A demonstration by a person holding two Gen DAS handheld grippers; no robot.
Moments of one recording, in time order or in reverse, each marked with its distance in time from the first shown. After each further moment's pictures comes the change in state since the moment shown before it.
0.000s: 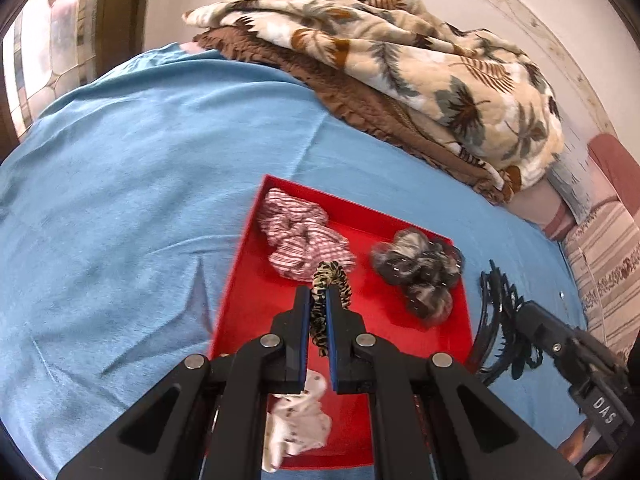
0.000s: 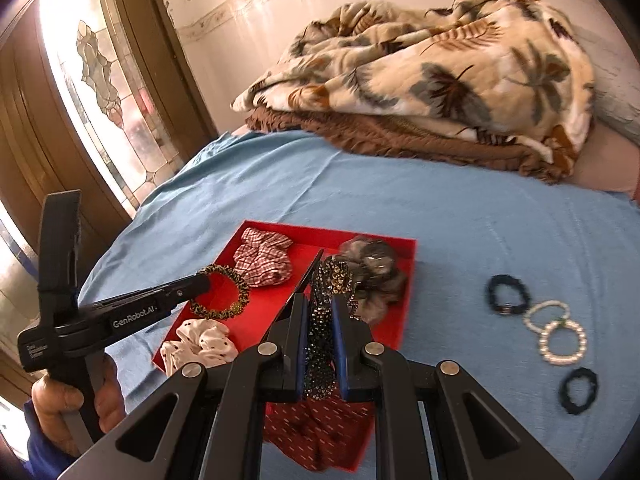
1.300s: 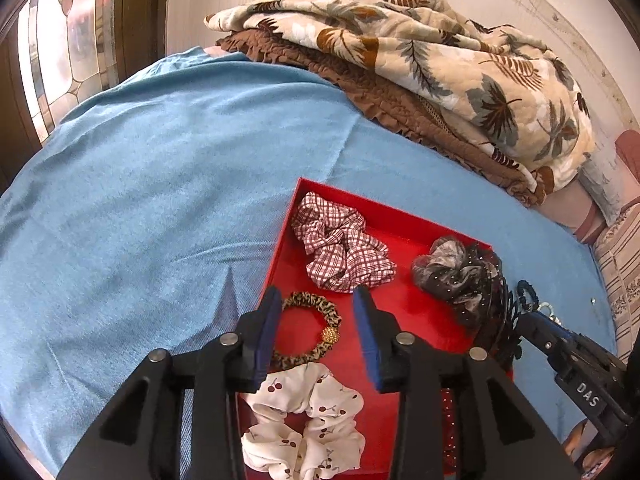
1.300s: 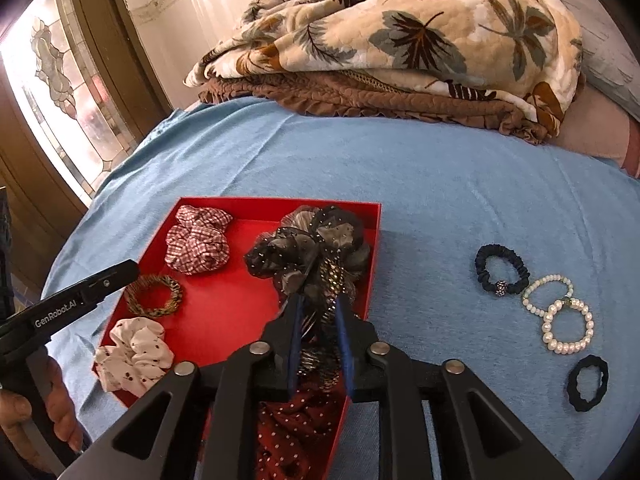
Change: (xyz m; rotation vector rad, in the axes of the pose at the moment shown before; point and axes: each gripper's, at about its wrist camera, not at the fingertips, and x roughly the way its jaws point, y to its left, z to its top) left arm 0.011 0.005 0.002 0.016 -0.021 0.112; right arm 0.037 -0.039 -0.007 0.067 0.077 -0.104
